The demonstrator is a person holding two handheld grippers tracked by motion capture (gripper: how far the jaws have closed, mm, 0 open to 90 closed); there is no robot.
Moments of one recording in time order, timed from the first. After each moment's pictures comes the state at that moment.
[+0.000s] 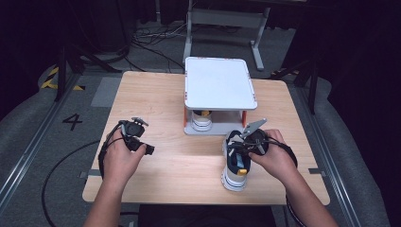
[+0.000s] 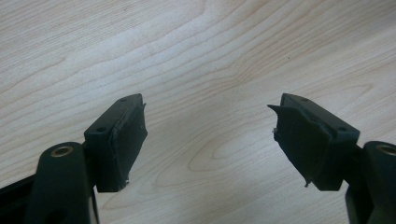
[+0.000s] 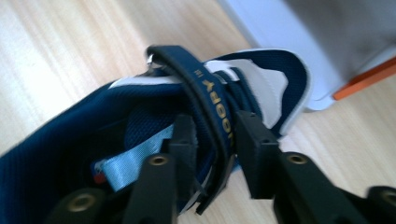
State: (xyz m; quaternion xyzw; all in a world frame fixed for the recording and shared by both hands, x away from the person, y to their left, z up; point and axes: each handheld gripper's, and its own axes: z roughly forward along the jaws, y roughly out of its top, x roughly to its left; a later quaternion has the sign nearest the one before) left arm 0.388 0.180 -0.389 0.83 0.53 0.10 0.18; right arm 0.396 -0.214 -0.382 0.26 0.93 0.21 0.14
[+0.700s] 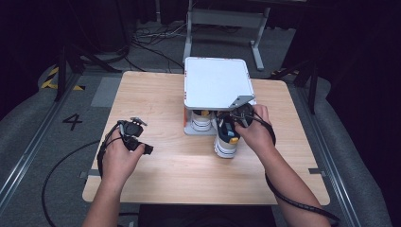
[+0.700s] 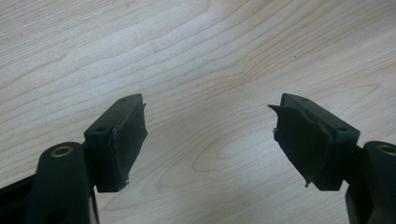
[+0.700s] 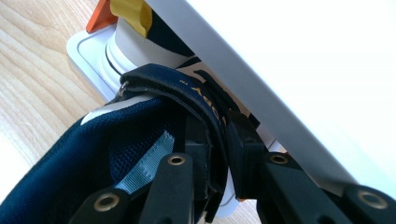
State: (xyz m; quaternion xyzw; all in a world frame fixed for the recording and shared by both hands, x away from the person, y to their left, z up) left arm 0.391 0.185 -0.392 0.82 0.53 0.09 0.18; right arm 0.466 -0.179 -0.367 0.28 0.88 0.26 0.27
